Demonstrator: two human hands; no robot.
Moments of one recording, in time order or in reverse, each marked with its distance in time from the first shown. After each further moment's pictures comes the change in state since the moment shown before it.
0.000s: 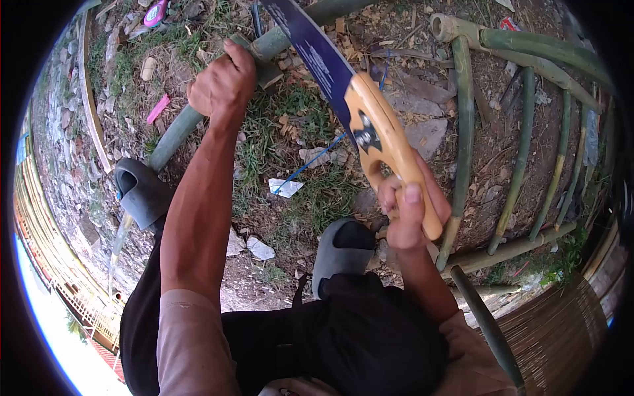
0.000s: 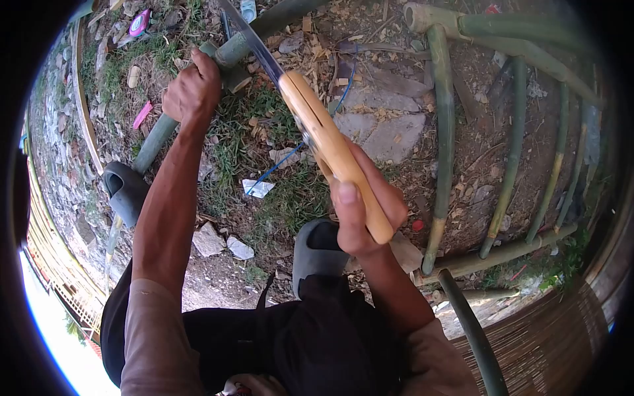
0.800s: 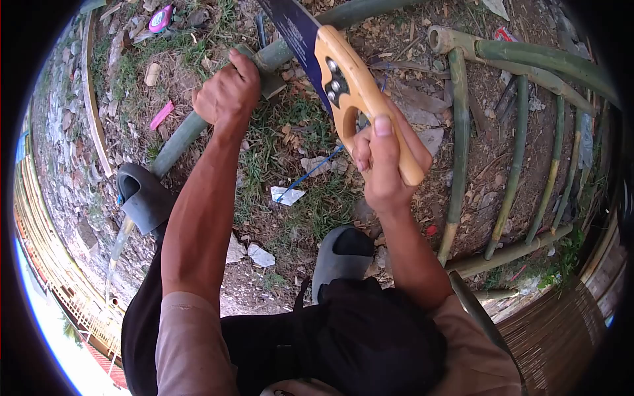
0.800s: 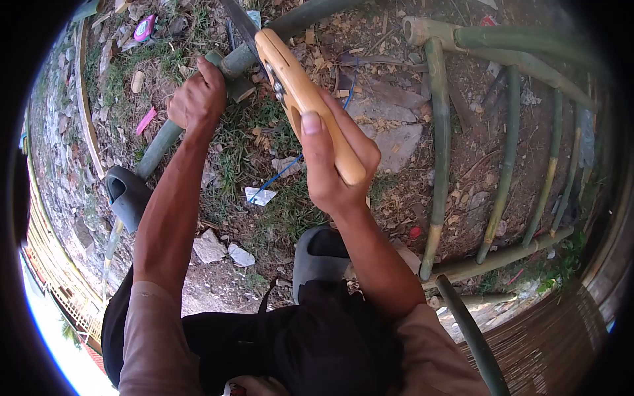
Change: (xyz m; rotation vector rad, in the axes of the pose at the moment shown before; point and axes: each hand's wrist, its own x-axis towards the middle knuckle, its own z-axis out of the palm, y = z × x) left_hand 0.003 -0.003 0.001 0.004 0.053 0.053; right_hand 0.054 0.013 0.039 0.144 0.041 -0.046
